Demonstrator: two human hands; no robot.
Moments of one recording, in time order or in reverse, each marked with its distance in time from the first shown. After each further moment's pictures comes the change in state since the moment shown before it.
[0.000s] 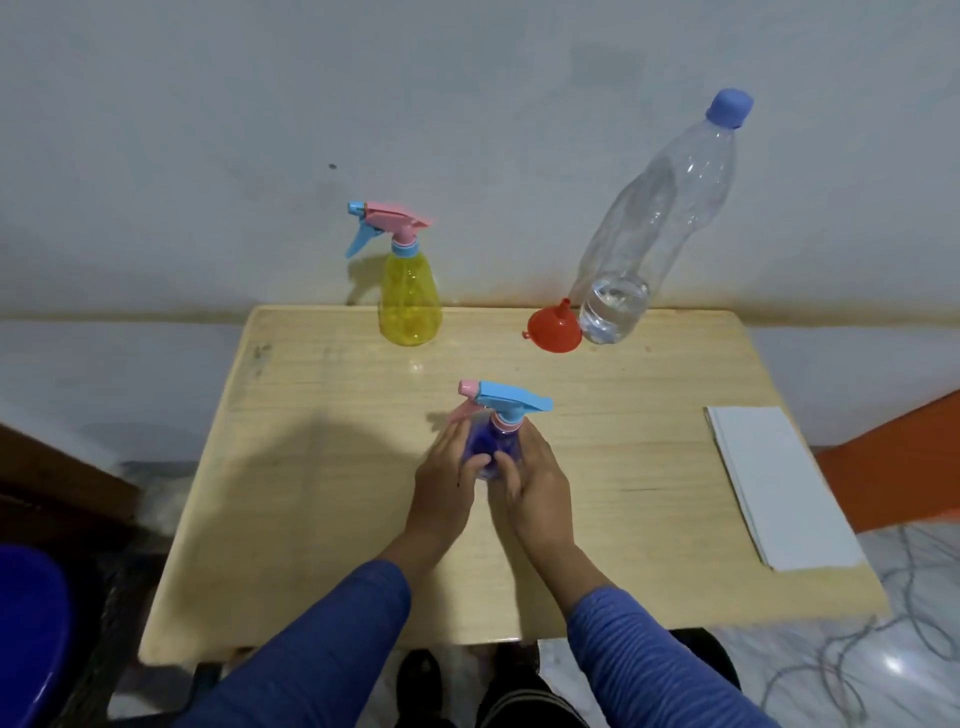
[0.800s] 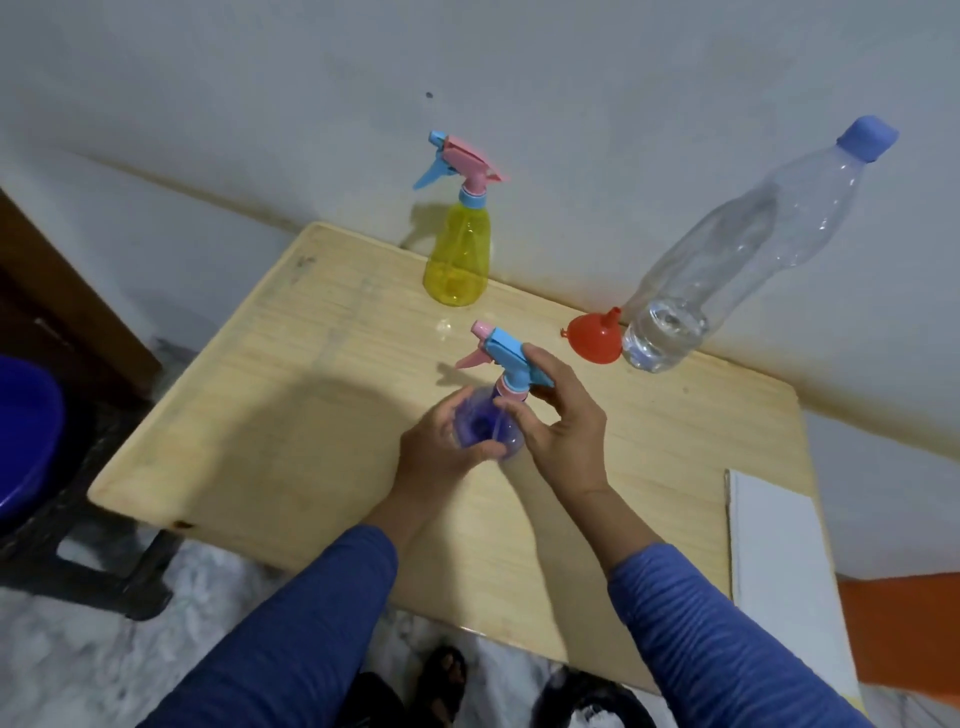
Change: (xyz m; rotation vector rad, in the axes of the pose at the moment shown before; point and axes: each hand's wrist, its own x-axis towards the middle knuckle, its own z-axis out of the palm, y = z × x) left_hand -0.011 0.012 0.024 -0.388 0.232 -0.283; right_hand 0.059 0.000 -0.042 0.208 -0.137 -0.468
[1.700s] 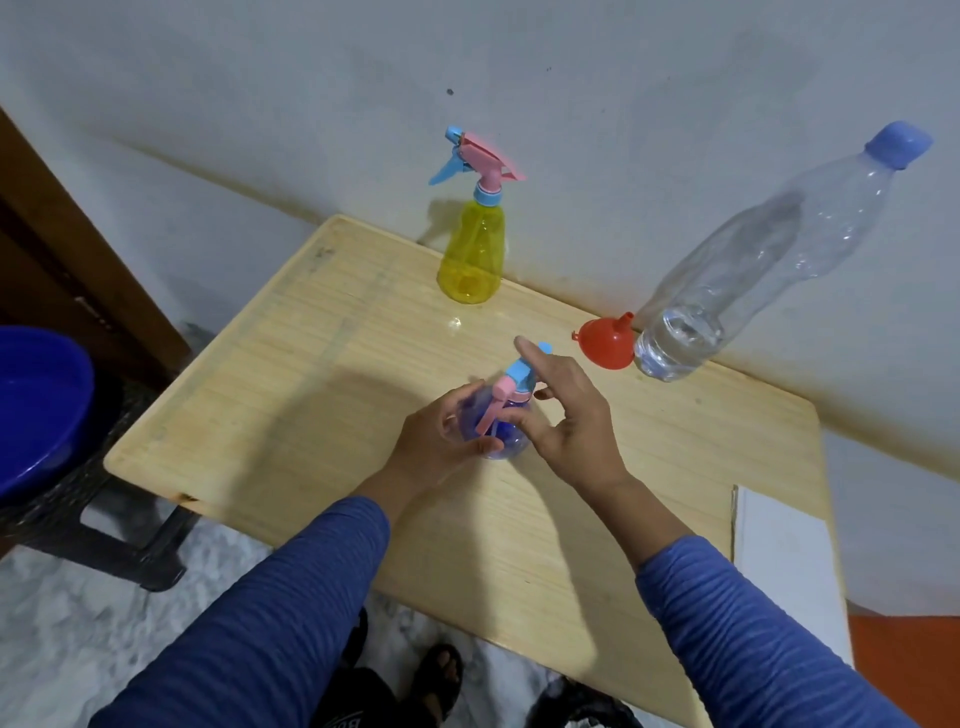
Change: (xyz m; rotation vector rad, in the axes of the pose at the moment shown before) left_hand 0.014 -0.016 -0.007 -0.035 -0.141 0.038; right_hand 0.013 0.004 -0.021 -0.067 -0.265 -0.141
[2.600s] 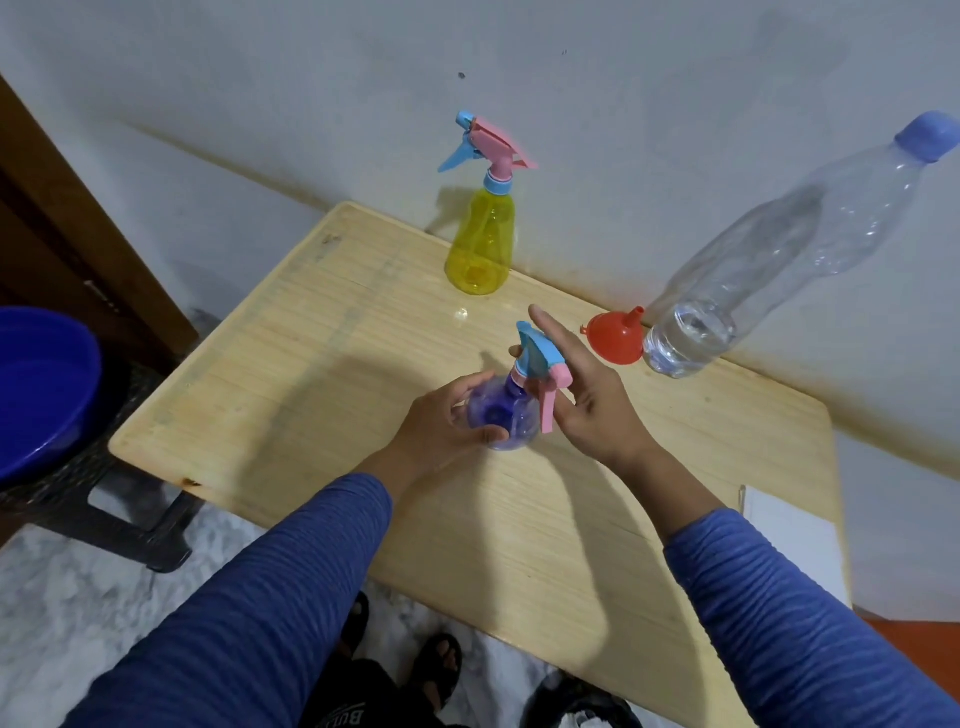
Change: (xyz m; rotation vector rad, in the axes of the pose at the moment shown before) left_hand 0.013 -0.003 -0.005 0.040 -0.083 -0.002; right_hand 0.018 -0.004 -0.020 0.166 -0.212 0.086
